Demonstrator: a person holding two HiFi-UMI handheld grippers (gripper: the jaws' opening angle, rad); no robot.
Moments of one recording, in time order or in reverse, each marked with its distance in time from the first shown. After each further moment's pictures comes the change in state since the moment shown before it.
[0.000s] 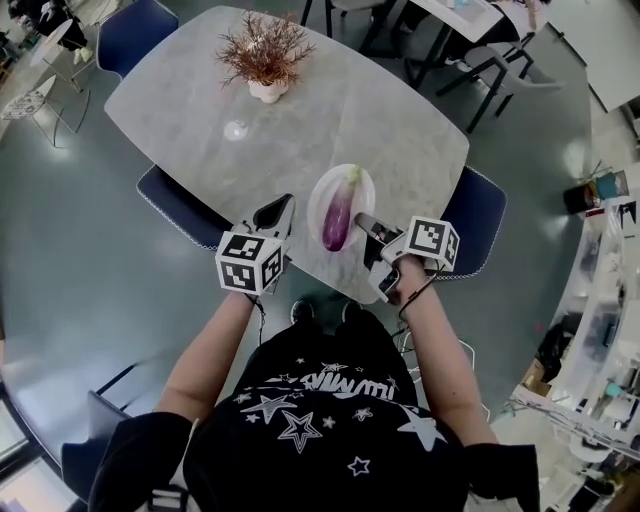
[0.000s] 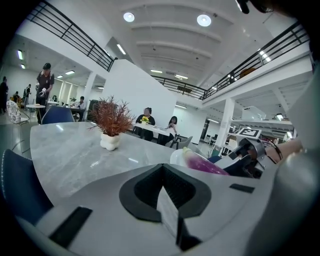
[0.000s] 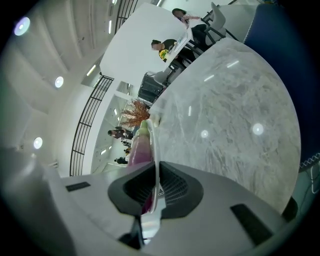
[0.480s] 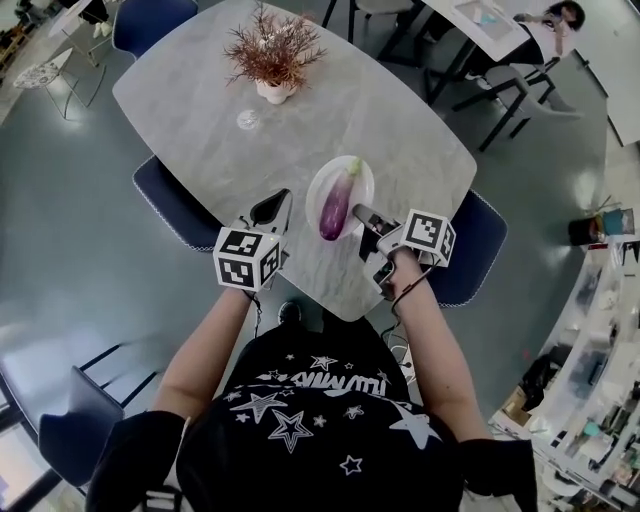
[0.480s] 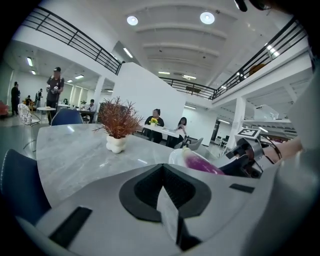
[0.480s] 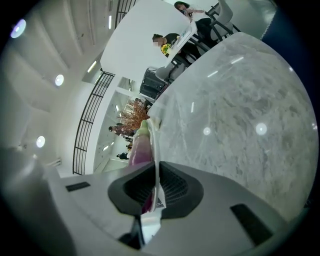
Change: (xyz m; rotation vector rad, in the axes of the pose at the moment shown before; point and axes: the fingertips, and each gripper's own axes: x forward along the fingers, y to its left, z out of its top) left arm 0.041 0.011 0.013 -0.022 -0.025 0.111; right arm 0.029 -0.013 0.061 -0.020 0.053 0.030
